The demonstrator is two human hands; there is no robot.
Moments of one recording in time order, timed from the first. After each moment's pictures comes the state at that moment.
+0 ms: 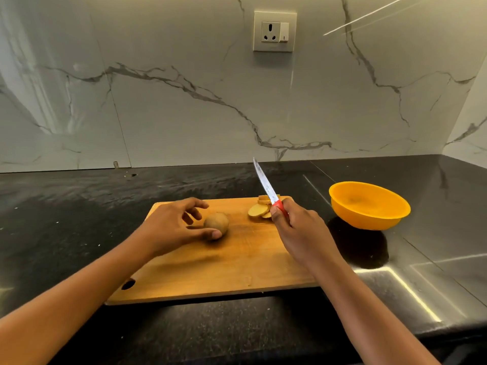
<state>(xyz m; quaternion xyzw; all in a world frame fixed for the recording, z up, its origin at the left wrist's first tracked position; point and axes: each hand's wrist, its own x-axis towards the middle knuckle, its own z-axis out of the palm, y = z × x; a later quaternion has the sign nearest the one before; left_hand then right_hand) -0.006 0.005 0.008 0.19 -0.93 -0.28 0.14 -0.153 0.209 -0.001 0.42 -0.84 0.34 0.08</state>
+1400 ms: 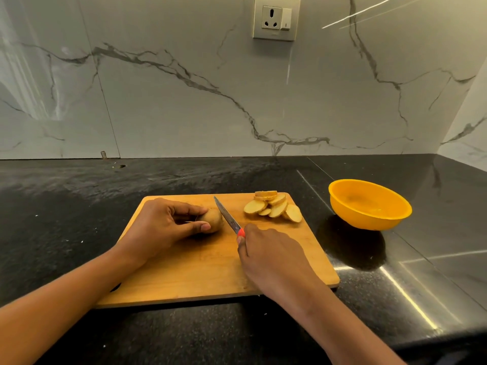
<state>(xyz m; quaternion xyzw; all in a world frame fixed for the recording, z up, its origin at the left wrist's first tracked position) -0.006 0.012 -0.004 0.15 -0.87 -0.37 0.28 -0.097 0.195 0.015 0.47 -0.87 0.14 -0.05</state>
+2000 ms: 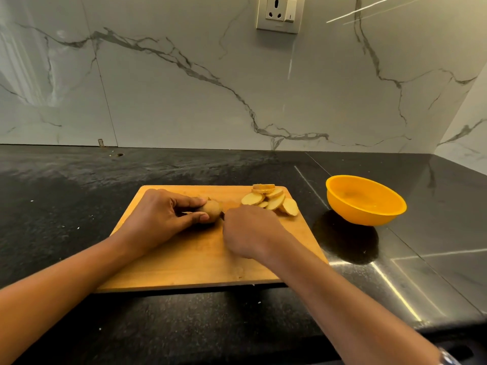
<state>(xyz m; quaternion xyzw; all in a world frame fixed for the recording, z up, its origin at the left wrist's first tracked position) -0.004 0.016 -0.005 0.12 -0.90 -0.27 0.31 -0.094 0.171 0.044 0.51 -0.86 0.02 -0.06</state>
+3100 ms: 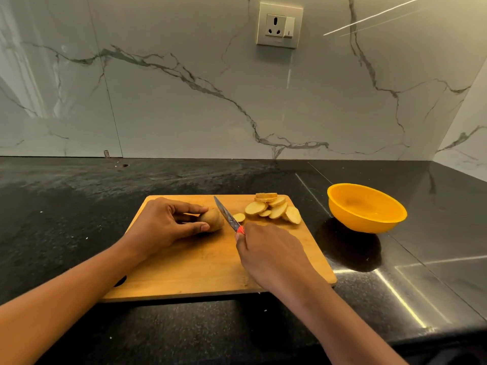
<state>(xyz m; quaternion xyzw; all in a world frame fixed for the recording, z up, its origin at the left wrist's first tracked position) -0.003 0.004 -0.006 0.15 -0.87 -0.39 0.27 -0.090 0.194 0.026 0.45 -0.88 0.14 -0.05</state>
